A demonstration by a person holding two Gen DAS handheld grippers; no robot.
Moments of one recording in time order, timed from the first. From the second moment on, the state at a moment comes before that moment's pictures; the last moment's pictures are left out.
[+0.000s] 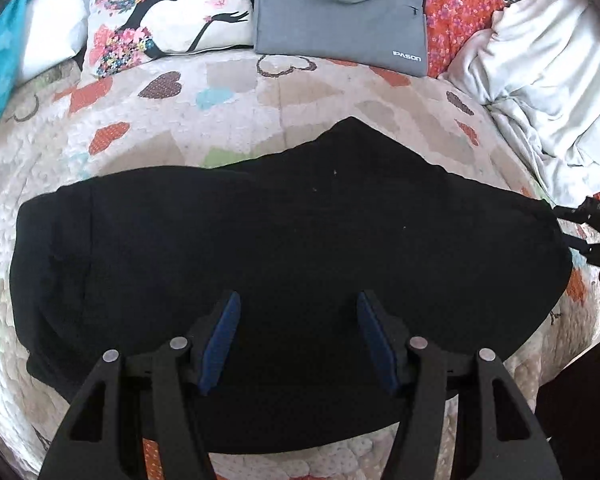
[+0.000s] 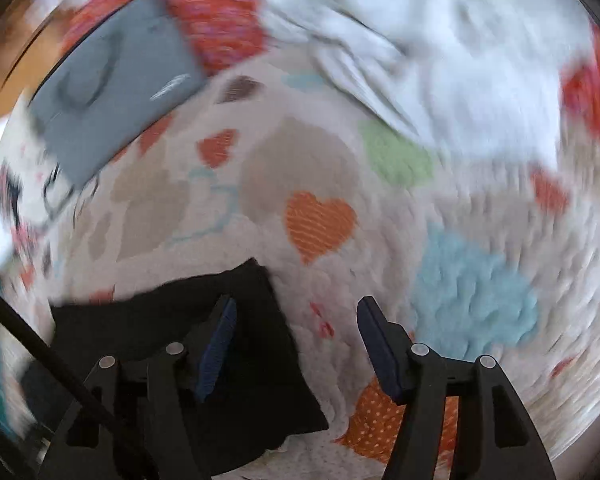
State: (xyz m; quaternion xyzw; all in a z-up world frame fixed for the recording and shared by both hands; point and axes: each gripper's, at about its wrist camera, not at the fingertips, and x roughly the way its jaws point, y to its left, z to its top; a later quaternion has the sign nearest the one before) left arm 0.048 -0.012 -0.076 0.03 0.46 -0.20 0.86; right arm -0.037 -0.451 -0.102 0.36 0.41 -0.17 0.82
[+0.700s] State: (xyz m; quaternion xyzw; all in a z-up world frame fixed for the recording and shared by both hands) left arm 0.011 -0.001 -0.094 0.05 0.43 -0.21 0.88; right arm 0.184 -0.181 -0.064 0.08 0.50 0.16 0.85
